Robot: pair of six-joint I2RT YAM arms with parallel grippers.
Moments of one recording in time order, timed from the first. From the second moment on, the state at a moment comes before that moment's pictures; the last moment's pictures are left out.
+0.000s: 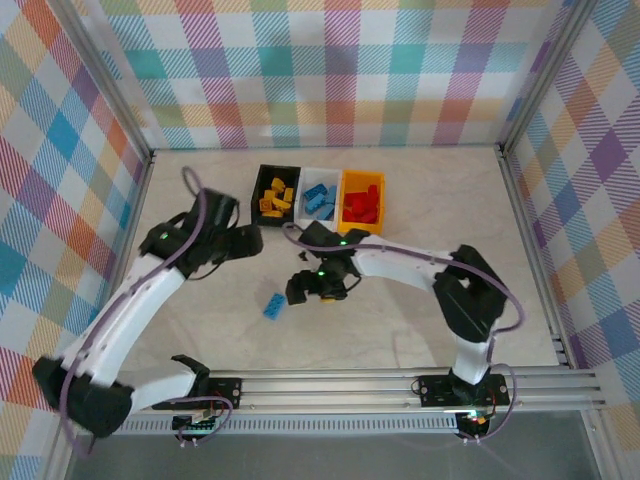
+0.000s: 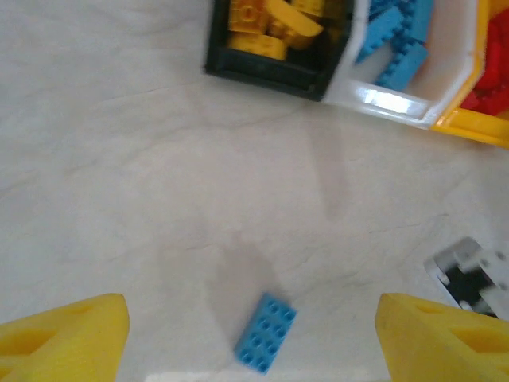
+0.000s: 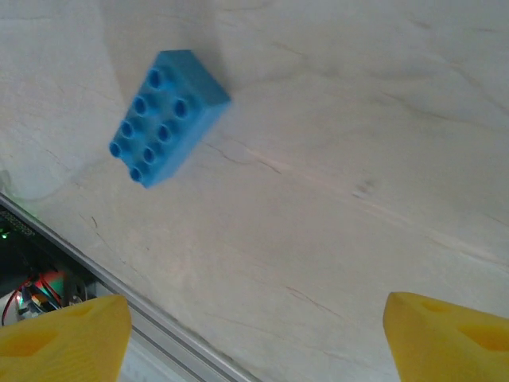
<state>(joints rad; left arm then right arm) -0.44 1.11 1.21 -1.04 -0.17 -0.55 0.94 1.86 1.36 -0.74 -0.37 0.65</state>
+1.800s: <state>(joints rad) -0.44 0.68 1.06 -1.20 -0.37 -0.51 1.07 2.46 2.16 -1.25 -0.12 0.96</state>
